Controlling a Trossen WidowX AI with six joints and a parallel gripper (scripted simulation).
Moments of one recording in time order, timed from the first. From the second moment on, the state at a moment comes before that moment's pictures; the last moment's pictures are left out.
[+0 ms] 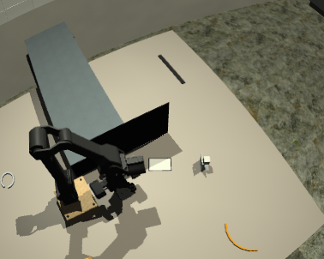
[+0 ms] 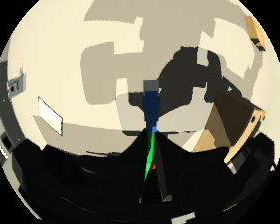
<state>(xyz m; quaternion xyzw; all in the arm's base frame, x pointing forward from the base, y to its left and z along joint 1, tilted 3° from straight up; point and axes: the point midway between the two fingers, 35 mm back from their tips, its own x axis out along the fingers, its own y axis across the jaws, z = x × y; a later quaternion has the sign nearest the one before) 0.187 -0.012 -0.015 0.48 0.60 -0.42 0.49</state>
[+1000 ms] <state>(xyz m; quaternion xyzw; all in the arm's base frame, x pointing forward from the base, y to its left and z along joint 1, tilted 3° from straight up) 0.188 -0.069 -0.022 0.48 0.60 -0.42 0.48</state>
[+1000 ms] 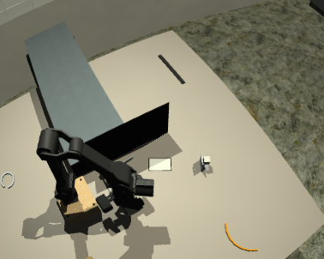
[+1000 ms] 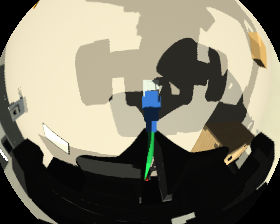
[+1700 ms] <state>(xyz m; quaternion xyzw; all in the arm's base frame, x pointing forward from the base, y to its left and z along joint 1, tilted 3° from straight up) 0.192 -0.108 -0.027 0.48 0.61 -0.42 0.47</state>
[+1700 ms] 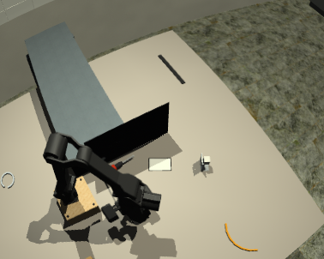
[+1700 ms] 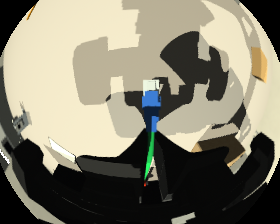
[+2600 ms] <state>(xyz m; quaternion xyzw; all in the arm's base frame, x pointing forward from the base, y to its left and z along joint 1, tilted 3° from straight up) 0.254 -0.118 -0.016 0.47 0.58 -0.34 0.57</state>
